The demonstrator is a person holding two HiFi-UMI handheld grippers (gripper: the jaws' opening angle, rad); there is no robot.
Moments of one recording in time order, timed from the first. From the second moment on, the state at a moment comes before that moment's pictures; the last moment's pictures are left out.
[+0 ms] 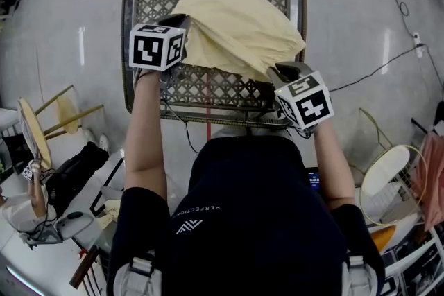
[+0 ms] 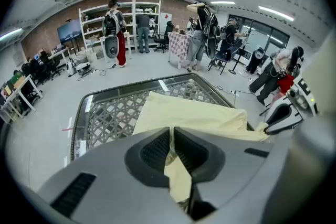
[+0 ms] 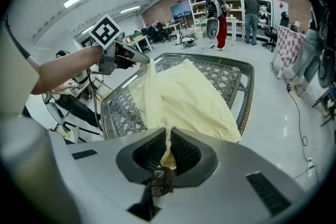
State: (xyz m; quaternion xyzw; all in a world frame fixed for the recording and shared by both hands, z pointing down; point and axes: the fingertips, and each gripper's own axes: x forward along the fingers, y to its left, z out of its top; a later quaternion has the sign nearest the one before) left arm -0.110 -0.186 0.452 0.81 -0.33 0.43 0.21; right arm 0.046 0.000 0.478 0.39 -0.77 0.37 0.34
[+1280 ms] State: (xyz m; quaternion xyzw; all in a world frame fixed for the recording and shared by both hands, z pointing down) left arm -0.032 -0.278 0.506 0.79 -0.30 0.50 0.19; right arm 0.101 -0.062 0.502 0.52 -0.69 0.42 0.27
